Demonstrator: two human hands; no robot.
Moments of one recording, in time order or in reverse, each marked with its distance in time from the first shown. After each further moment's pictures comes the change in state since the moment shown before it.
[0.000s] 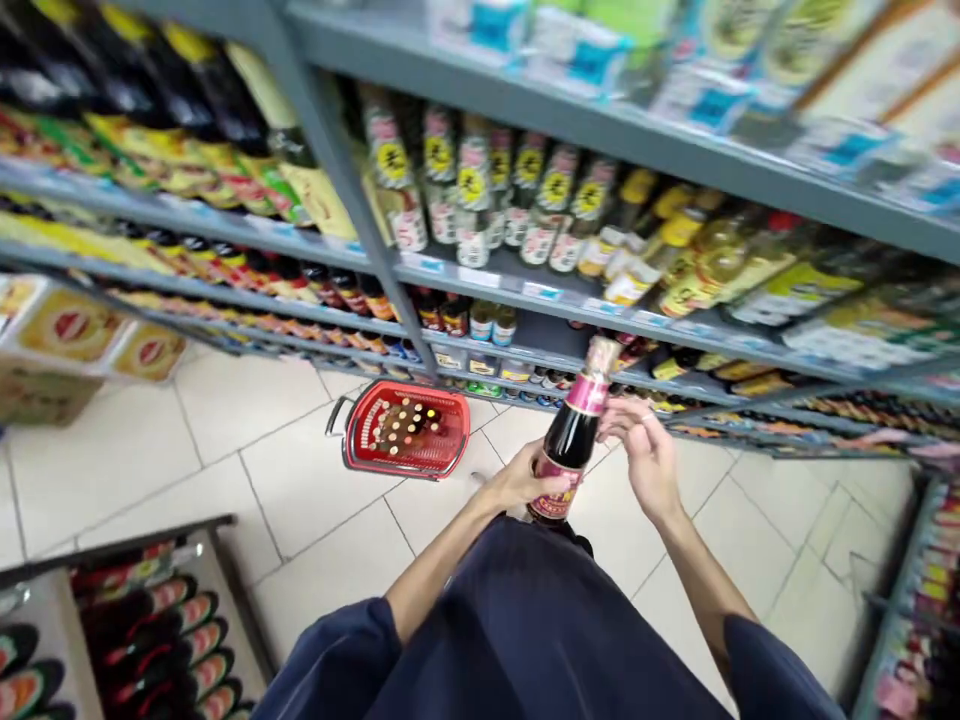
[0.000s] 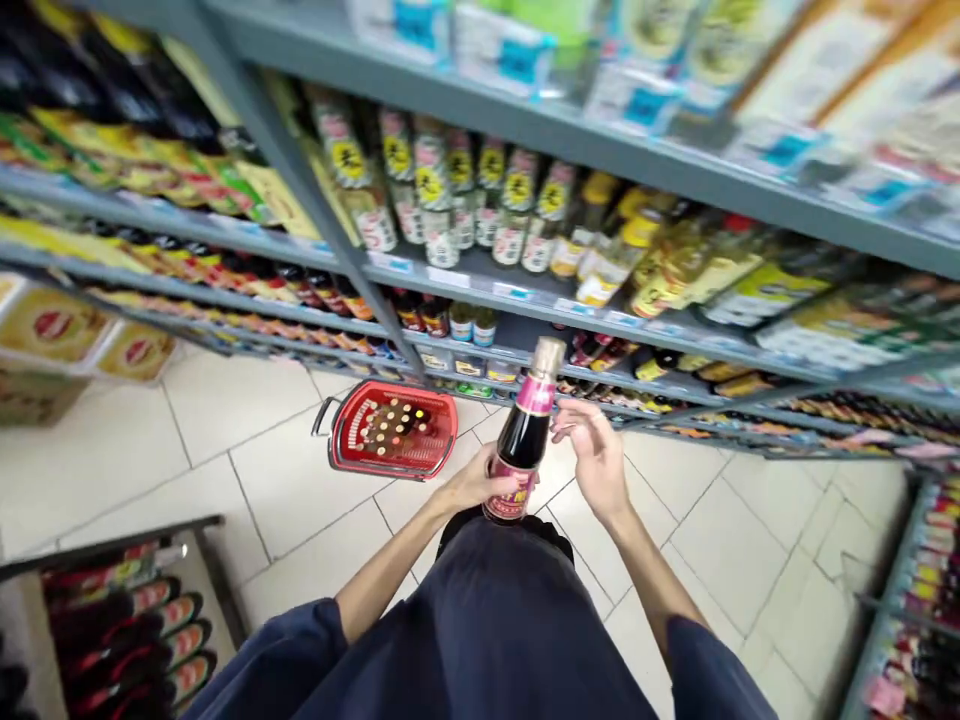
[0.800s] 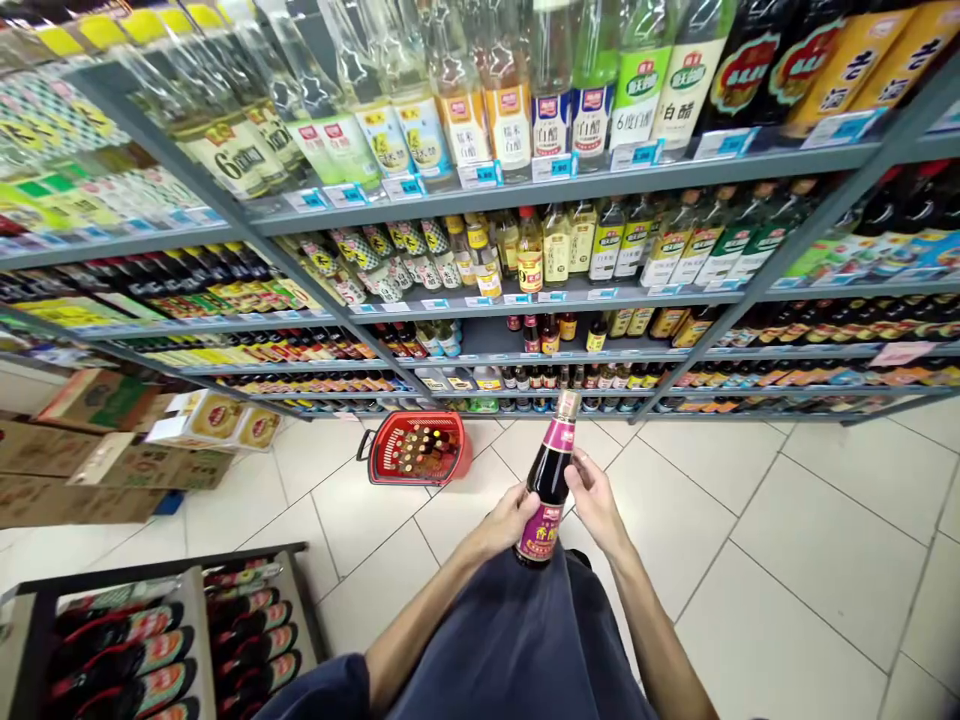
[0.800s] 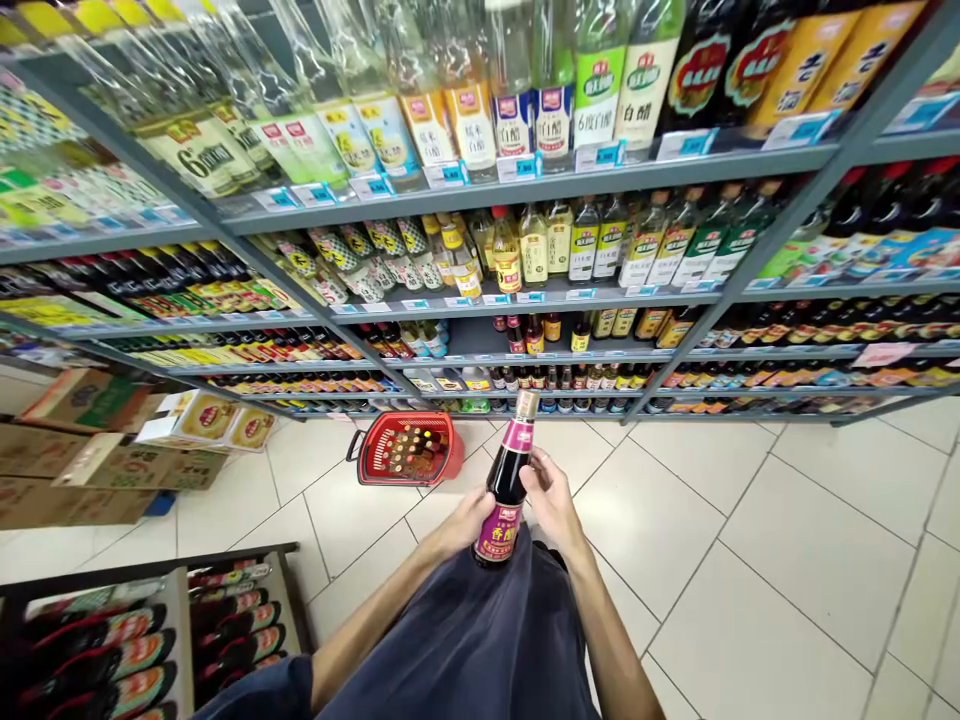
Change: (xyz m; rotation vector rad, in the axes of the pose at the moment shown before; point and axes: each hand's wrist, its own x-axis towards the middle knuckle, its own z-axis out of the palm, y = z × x) left_hand -0.038 -0.127 0.301 0.164 0.124 -0.210; right_hand -0.240 0.025 -0.224 0.447 0.046 0.231
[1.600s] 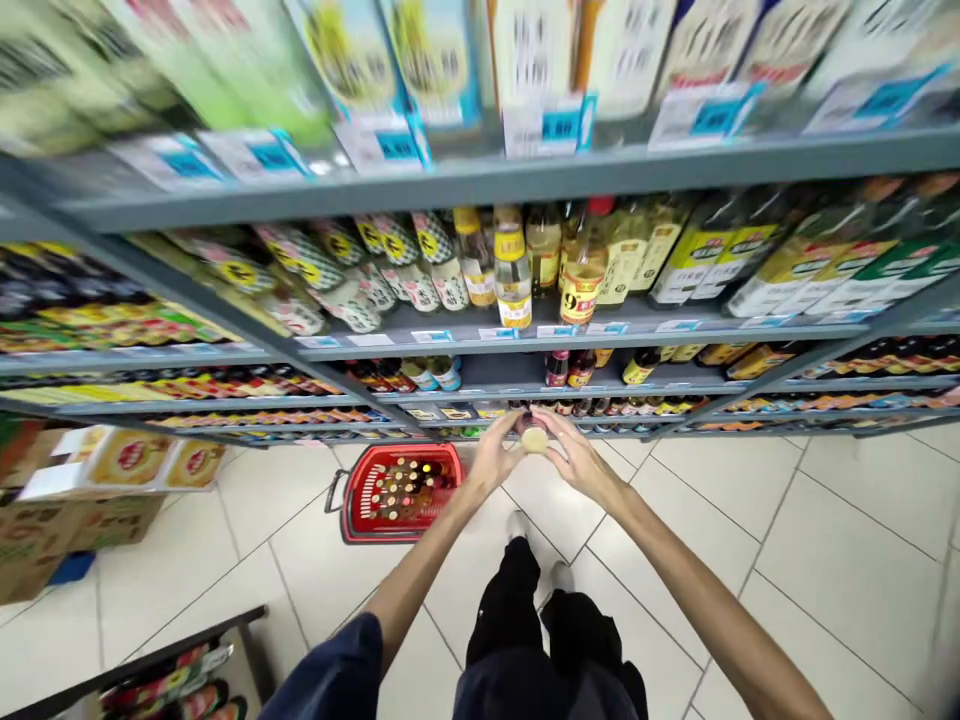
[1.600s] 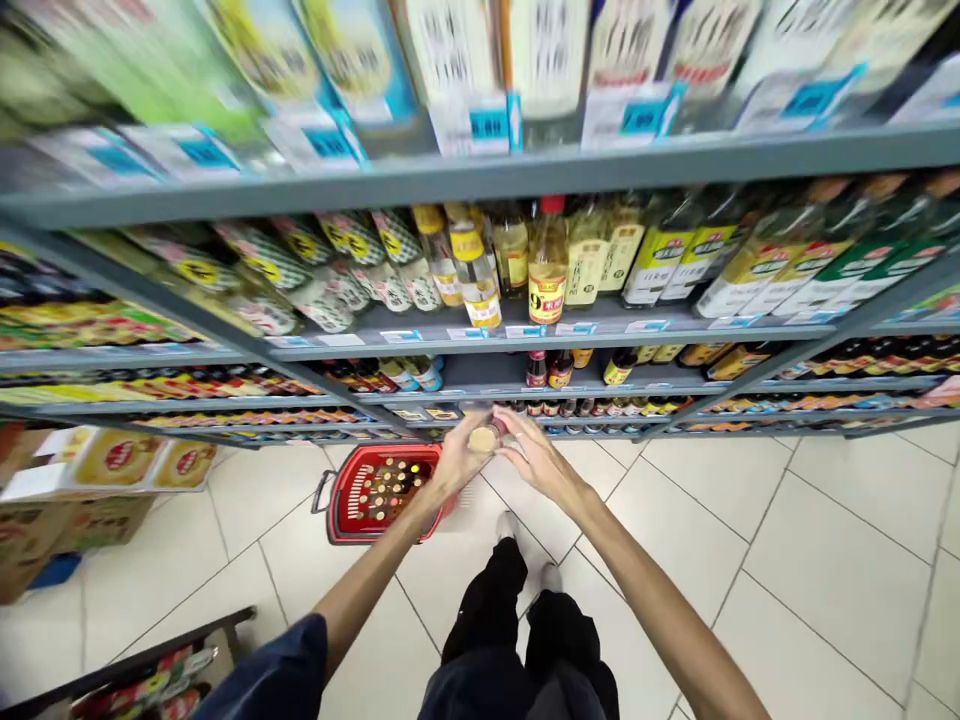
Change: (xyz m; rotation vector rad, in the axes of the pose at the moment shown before) left_hand 0.225 0.079 -0.246 0.426 0.365 0.461; right_hand 0.299 0.088 0.049 -0.792 -0.356 -0.493
